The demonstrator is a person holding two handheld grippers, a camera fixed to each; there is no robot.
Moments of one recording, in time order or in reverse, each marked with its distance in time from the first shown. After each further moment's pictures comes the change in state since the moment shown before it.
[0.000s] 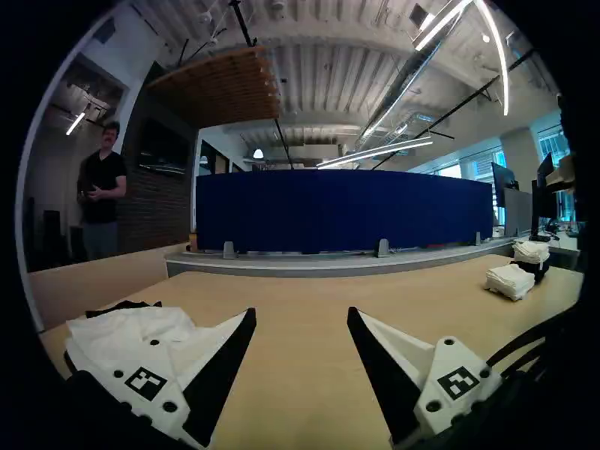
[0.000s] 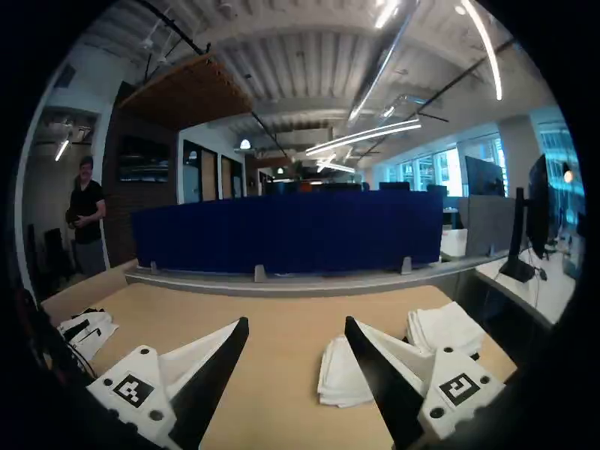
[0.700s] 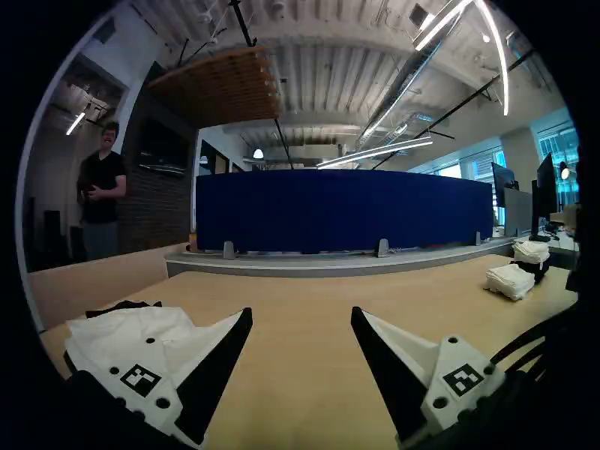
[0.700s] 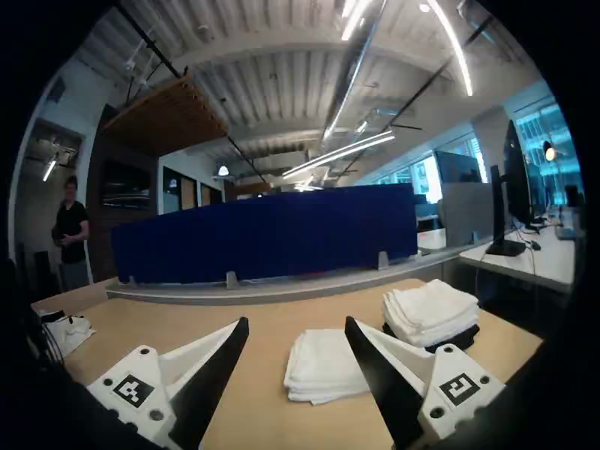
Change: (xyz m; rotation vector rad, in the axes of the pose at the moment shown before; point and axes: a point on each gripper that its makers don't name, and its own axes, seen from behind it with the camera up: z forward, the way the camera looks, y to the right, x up) left arm 0.001 0.000 0.000 0.000 0.000 0.000; right arm -0.071 0.059 0.009 -0.080 0.127 0.073
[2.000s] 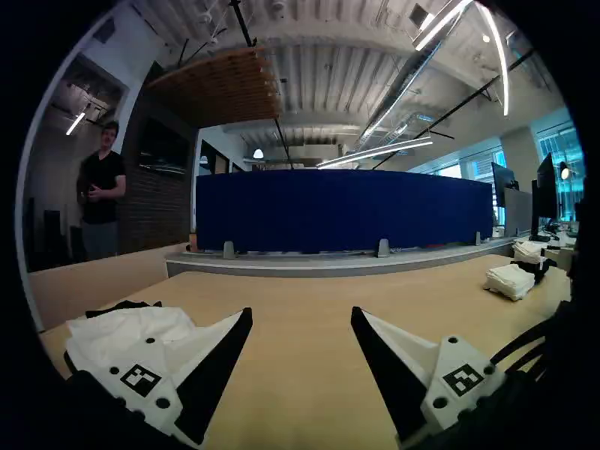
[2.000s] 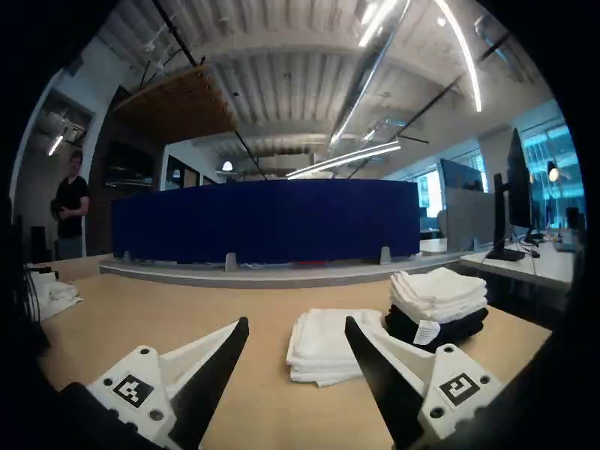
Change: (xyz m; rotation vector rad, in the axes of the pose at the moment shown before) left arm 0.000 0.000 0.000 0.000 0.000 0.000; right arm -0.067 -0.013 0.007 -0.010 0.019 -0.096
